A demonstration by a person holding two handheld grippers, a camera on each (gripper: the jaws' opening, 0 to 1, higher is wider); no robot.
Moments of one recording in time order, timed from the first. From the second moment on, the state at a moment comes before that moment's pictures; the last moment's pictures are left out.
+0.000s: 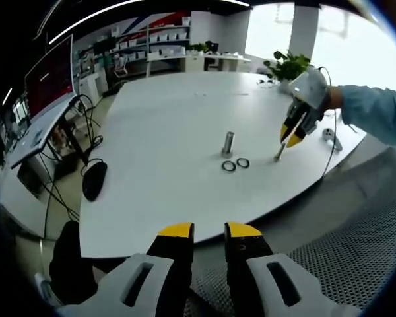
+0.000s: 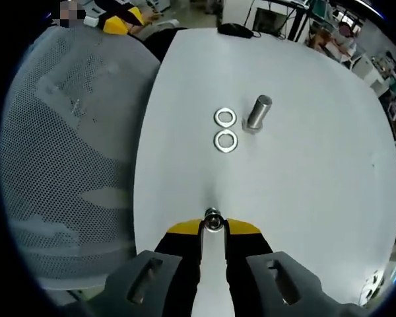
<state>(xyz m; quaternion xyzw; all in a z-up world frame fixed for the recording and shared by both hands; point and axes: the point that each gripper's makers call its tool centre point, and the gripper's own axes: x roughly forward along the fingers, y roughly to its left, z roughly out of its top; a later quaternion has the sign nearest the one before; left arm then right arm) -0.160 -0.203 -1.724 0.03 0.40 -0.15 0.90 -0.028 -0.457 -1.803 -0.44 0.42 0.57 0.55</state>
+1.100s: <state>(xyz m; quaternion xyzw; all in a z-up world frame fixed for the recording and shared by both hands) -0.160 -0.203 -1.725 0.03 0.40 -0.15 0.90 -0.023 -0.459 -1.844 -0.45 0.44 0.56 0.54</state>
